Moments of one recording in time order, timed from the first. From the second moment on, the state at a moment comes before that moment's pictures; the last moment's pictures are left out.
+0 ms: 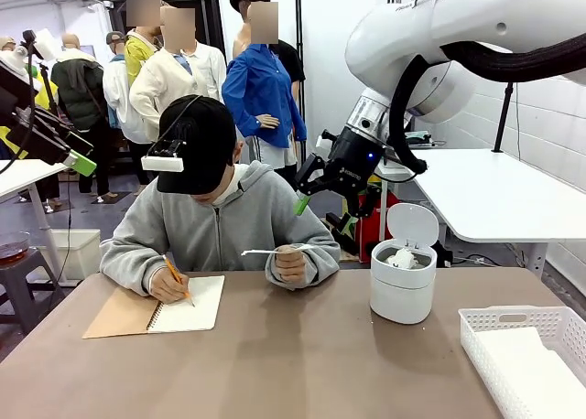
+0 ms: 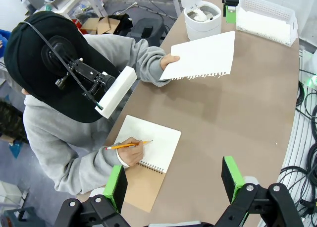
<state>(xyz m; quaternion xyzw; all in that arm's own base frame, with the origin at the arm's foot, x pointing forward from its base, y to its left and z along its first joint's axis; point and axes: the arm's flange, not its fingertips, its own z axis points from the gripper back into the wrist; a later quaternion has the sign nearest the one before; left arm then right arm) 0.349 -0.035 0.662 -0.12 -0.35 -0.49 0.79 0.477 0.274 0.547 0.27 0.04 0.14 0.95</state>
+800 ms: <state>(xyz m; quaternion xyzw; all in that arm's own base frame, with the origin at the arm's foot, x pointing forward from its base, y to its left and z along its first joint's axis) 0.349 -0.035 0.662 -0.12 -0.35 -0.49 0.79 0.477 0.283 0.538 0.30 0.06 0.13 0.94</state>
